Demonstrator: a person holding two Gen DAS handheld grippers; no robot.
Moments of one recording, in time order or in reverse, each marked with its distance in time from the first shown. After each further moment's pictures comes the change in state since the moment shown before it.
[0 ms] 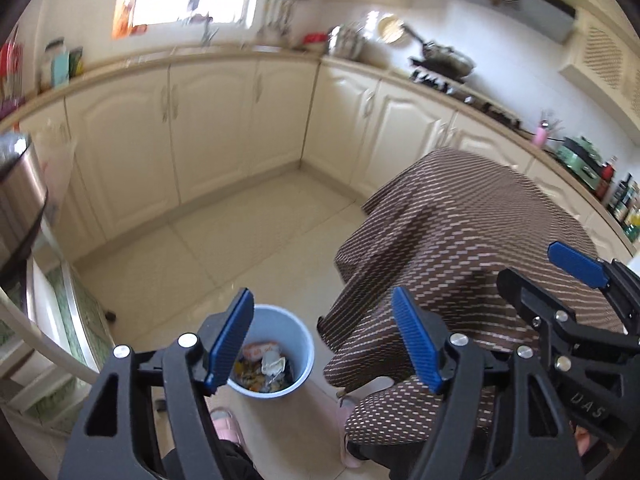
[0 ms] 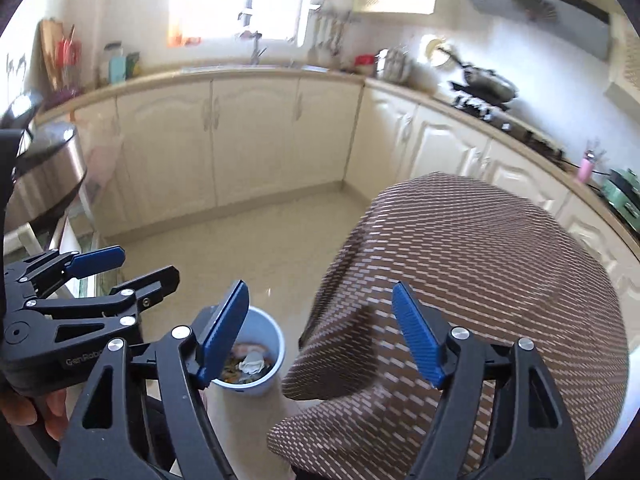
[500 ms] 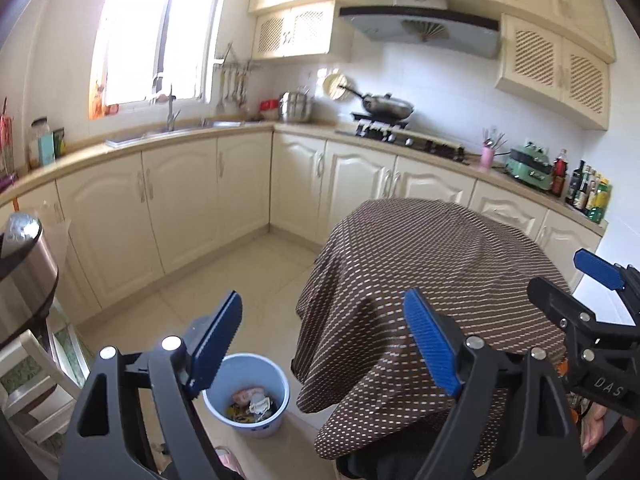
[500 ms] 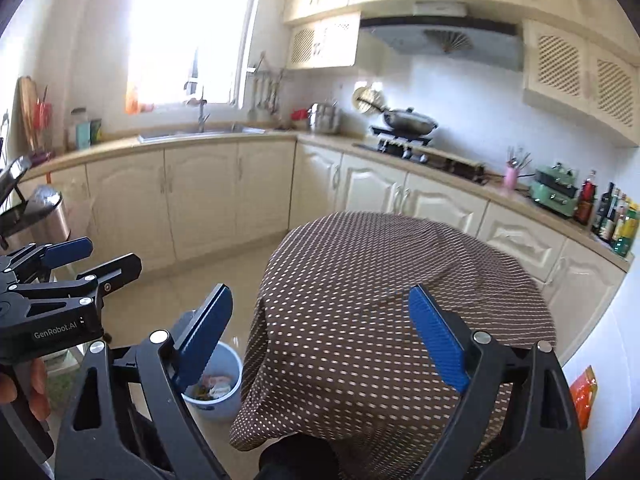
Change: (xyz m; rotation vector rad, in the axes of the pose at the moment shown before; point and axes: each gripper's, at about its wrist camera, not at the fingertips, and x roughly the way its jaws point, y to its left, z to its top) left arm -0.131 -0.093 -0.010 0.134 -0.213 -0.067; right arm -0.147 -0.055 -0.030 0.114 -0.203 -0.155
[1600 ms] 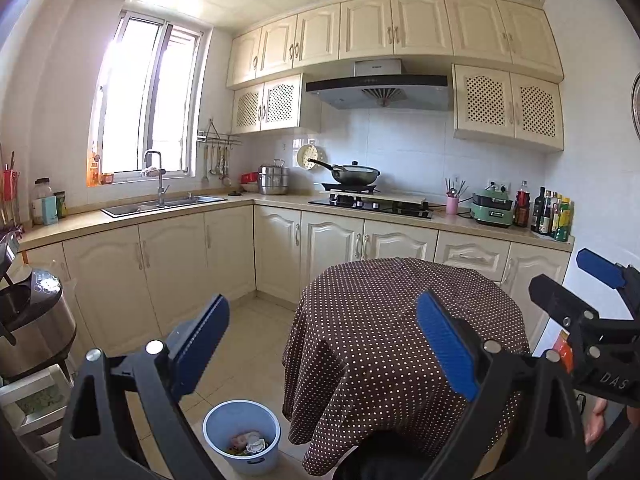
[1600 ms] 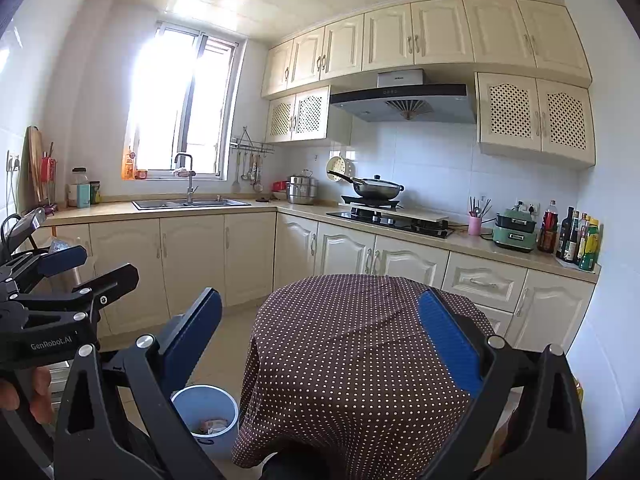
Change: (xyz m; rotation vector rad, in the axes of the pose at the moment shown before) left arm -0.141 -0.044 0.000 0.069 -0.243 -0.050; right arm -0.134 -0.002 -0.007 0.041 -0.229 -0.061
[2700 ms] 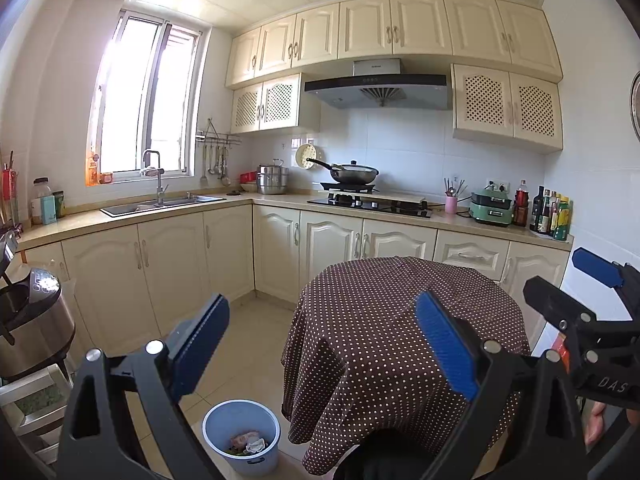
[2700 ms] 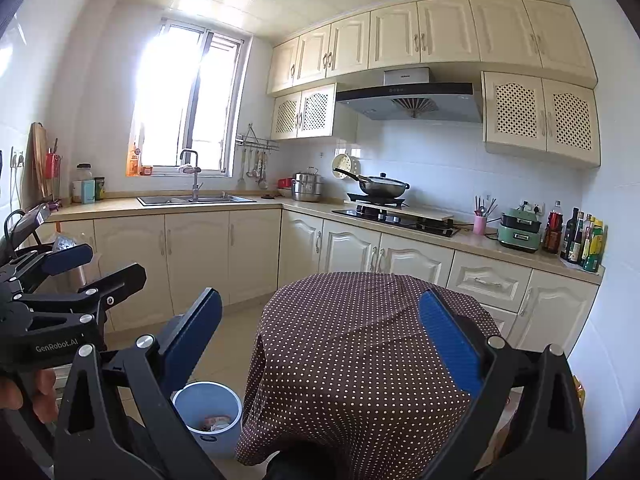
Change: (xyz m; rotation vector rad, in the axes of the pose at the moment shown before) left arm 0.004 0.001 -0.002 0.006 0.003 -0.003; right arm 0.002 0.013 0.002 -0.007 0.012 0.014
